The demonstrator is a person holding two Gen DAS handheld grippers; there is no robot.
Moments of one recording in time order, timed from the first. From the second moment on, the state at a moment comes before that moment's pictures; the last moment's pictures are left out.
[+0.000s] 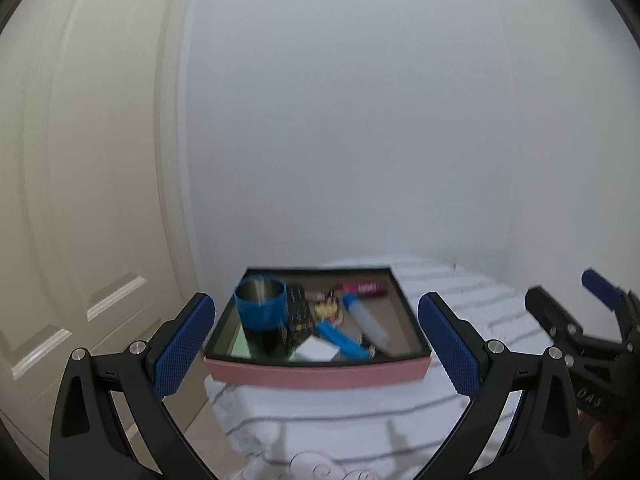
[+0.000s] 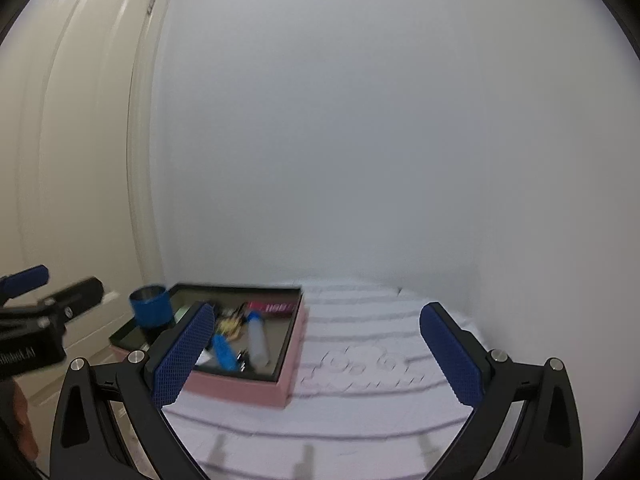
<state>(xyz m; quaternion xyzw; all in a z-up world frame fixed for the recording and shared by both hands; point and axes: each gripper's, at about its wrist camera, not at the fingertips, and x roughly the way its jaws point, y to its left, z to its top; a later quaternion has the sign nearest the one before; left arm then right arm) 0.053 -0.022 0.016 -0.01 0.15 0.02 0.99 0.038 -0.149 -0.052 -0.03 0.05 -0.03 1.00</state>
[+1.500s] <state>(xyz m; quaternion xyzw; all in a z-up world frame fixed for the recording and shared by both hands) 0.057 -0.012 0.002 -0.01 0.17 0.06 0.98 0.064 -0.133 -0.076 -0.03 0.09 0.05 0.99</state>
